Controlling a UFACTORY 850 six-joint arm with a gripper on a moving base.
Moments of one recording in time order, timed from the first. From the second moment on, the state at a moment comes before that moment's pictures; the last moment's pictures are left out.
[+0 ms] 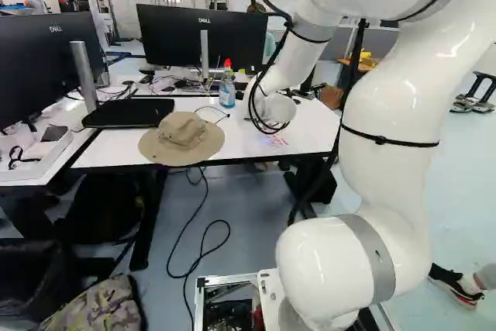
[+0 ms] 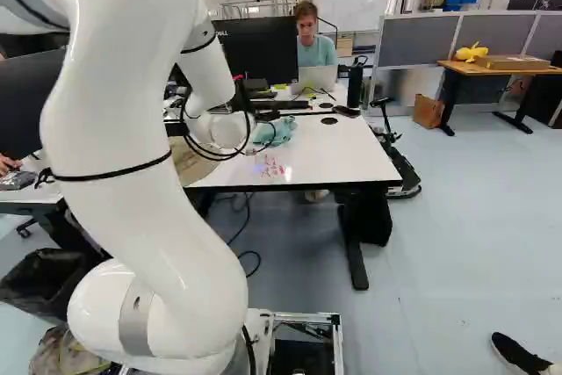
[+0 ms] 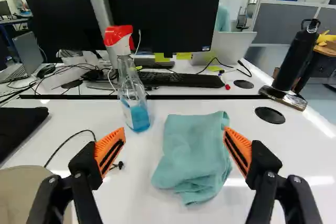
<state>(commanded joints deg) 2.4 -15.3 -41.5 0.0 50.0 0.0</state>
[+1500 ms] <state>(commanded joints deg) -0.2 -23.0 -50.8 0.0 42.1 0.0</state>
